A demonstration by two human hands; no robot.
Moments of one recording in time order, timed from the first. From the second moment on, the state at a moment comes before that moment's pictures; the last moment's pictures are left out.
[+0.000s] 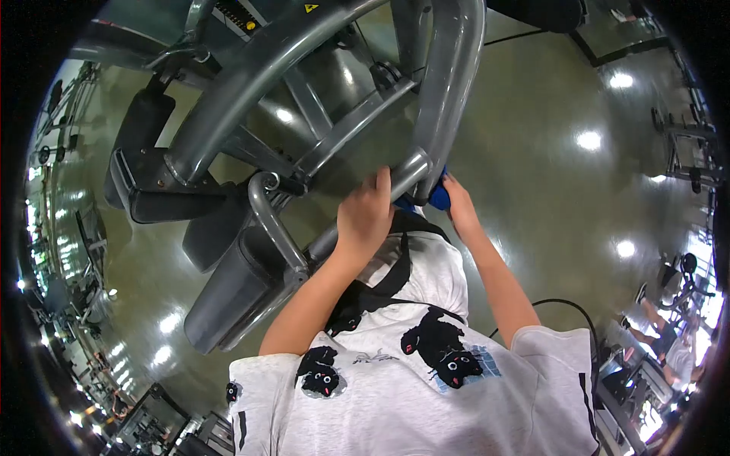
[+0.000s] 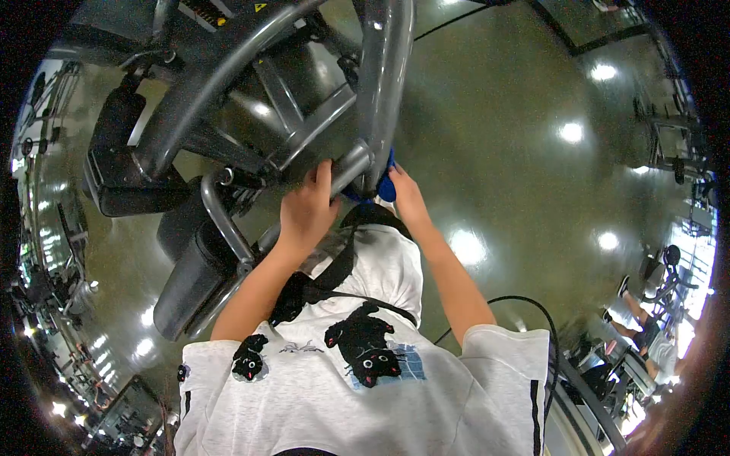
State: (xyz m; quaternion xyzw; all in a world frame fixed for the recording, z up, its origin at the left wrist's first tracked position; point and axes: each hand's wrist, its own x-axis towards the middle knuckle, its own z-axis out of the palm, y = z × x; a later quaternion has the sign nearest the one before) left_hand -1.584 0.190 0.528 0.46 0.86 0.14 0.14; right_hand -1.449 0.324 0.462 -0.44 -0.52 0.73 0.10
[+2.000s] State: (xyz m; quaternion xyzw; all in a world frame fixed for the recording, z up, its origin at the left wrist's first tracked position) left_hand -1.571 0.185 0.532 0.47 0.88 0.12 0.03; right_hand -1.538 0.375 0.580 -0.26 -0.88 0.24 0.30
